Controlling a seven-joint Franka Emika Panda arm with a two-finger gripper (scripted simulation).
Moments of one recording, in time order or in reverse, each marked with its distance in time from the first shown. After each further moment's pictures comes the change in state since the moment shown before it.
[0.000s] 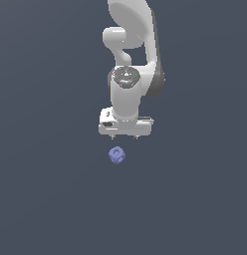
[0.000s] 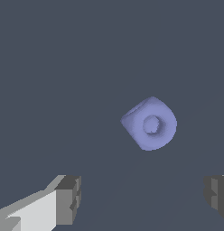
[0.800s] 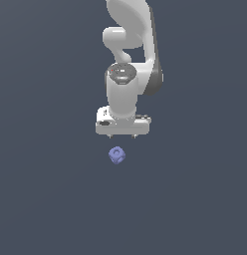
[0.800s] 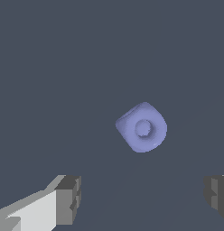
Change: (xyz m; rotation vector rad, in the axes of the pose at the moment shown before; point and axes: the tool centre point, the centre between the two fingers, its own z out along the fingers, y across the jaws) arm 0.004 0.009 -0.010 0.002 0.013 -0.012
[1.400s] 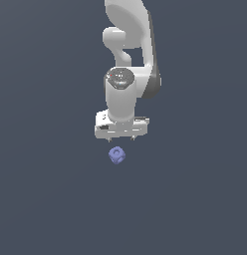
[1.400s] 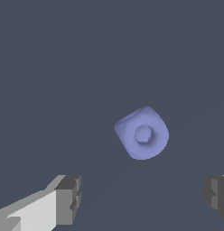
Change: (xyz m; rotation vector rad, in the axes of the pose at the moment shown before) arm 0.005 0.004 0.011 -0.003 0.003 -0.104
